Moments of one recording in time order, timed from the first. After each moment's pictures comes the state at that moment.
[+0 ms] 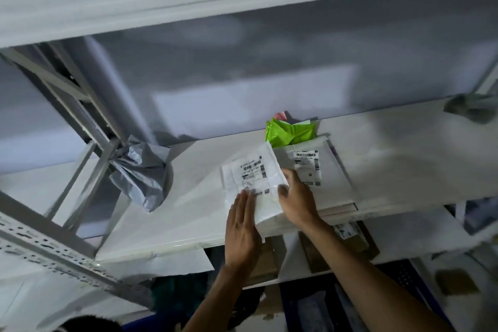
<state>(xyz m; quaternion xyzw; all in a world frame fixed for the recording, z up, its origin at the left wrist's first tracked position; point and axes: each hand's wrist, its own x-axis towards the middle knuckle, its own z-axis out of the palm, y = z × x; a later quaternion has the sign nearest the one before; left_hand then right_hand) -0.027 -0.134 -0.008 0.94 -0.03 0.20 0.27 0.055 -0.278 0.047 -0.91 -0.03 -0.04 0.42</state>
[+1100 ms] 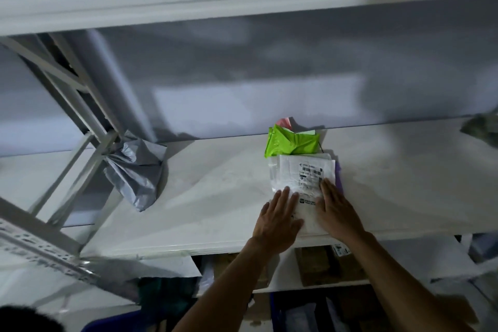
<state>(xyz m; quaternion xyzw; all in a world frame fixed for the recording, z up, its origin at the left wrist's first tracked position) 0.064 -0.203 -0.024 0.98 -0.13 0.01 0.17 0.119 -0.397 -0.018 -0.98 -0.15 0.08 0.09</state>
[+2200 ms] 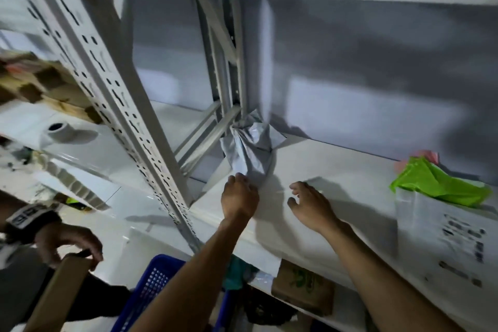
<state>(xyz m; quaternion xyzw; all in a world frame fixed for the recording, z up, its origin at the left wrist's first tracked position) 0.008 0.095 0.018 0.86 0.40 0.12 0.28 0.101 -0.072 0.037 -0.91 -0.32 0.16 0.22</state>
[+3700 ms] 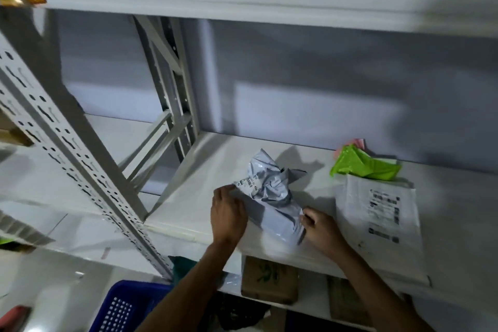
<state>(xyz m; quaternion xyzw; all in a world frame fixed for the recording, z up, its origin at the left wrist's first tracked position) 0.006 0.010 0.006 0.87 0.27 0.24 0.35 0.100 -0.212 0.002 -0.92 -0.19 0.13 0.32</state>
